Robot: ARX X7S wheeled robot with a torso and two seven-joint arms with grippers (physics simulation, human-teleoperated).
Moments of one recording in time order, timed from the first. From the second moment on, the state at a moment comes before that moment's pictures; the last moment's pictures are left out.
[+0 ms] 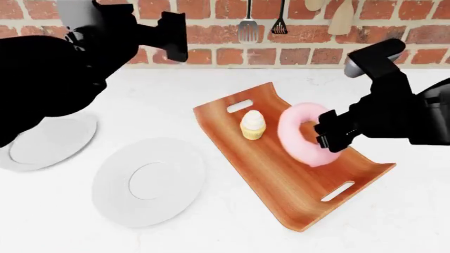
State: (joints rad) left arm -1.69 -0.75 1.28 0.01 -1.57 -0.35 -0.51; right arm 1.75 0.87 -1.32 0.15 1.67 1.13 0.21
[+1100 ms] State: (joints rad) left arm -1.62 -0.81 1.23 0.03 -1.58 -0.27 -0.52; right arm 1.65 0.74 -1.40 0.30 1.53 1.07 0.09
